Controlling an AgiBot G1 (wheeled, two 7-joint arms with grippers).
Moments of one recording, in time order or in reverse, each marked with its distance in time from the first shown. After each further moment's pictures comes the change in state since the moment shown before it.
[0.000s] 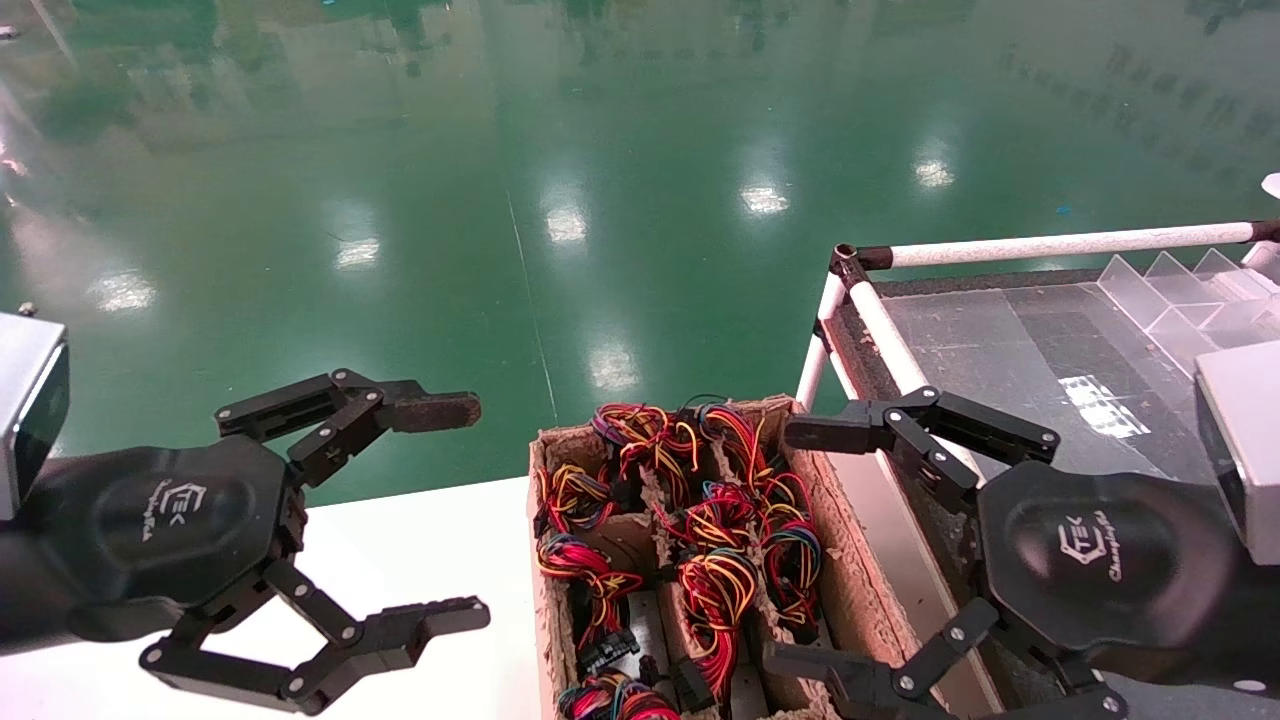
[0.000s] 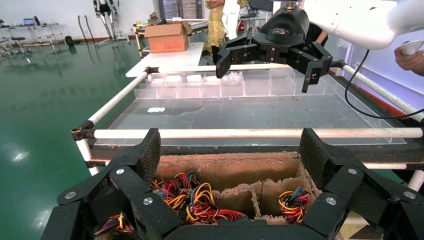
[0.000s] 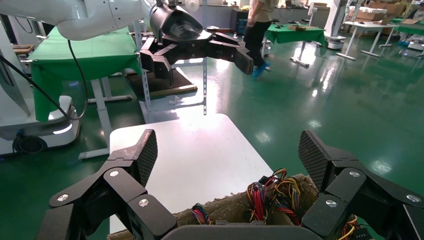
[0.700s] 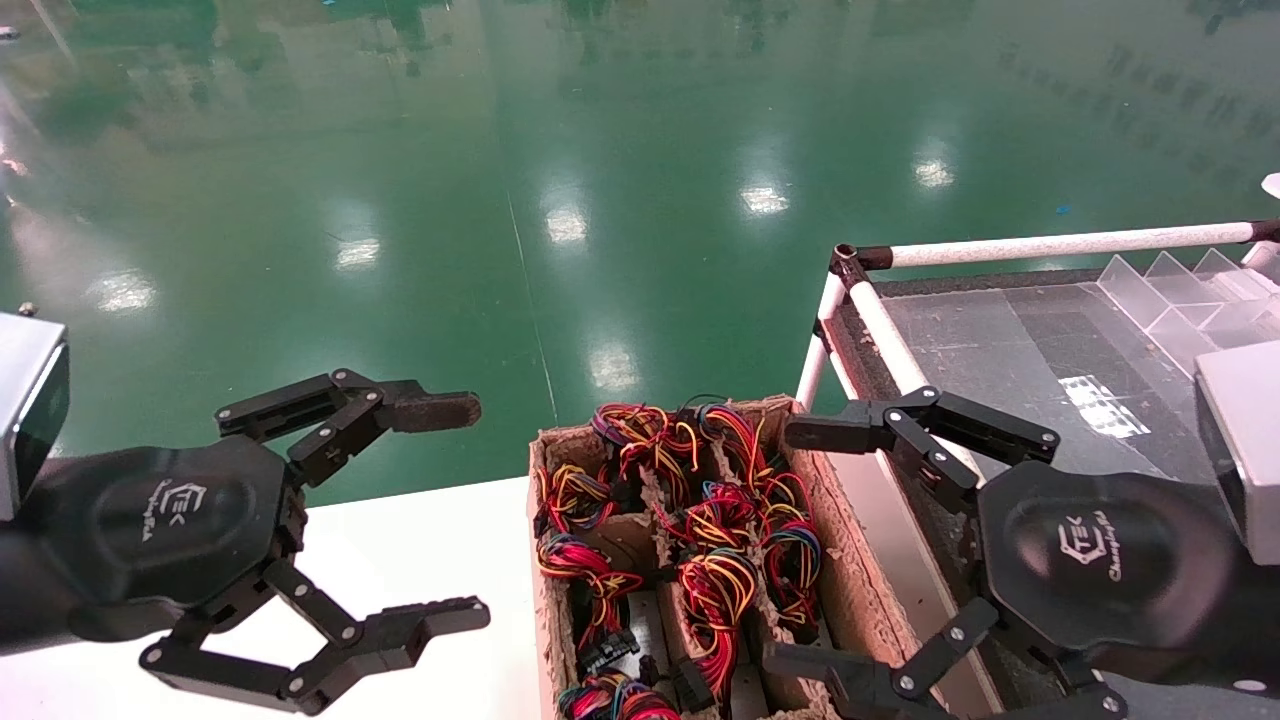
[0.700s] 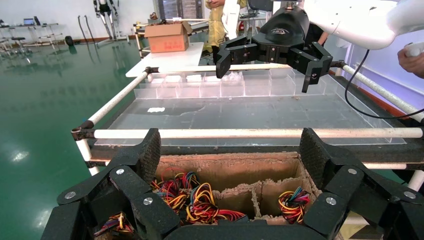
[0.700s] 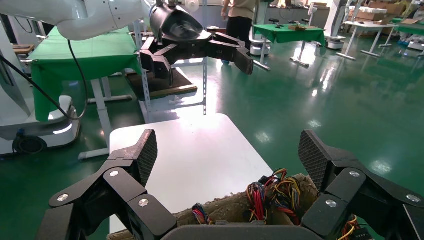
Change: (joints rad) left arm 0.000 0.000 0.000 0.000 0.000 0.000 0.000; right arm 0.000 0.000 0.000 0.000 0.000 0.000 0.000
